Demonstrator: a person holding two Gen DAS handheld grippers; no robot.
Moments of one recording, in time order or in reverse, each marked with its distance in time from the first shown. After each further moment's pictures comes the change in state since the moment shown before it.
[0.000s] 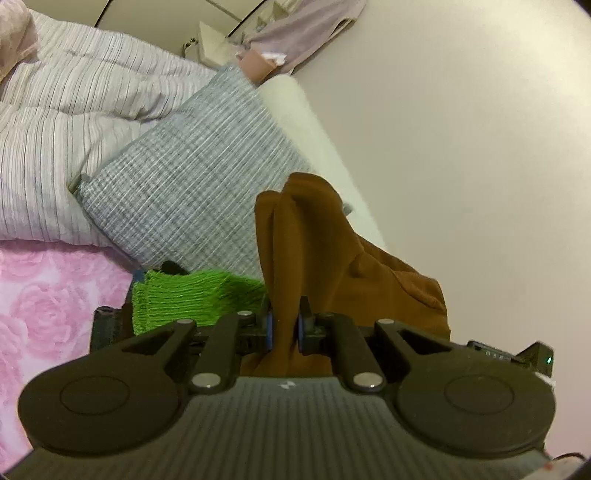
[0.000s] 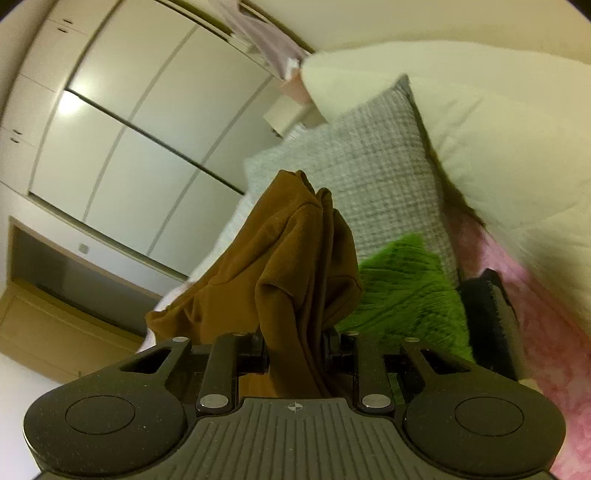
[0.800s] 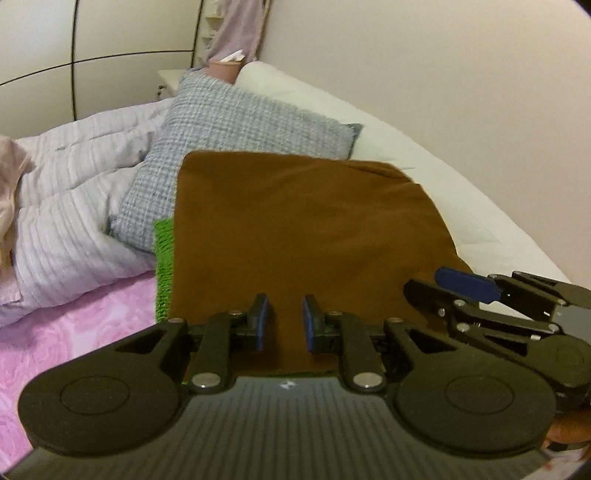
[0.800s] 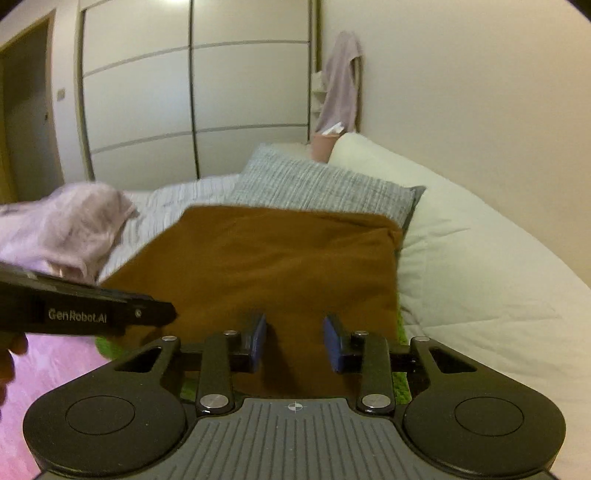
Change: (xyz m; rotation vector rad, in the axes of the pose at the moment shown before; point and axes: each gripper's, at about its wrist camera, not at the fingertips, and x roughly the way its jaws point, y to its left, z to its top) left arm 0.016 -0.048 -0.116 0.488 -0.013 0.289; right arm -0.008 0.029 -0.187 -0.763 -0.239 -0.386
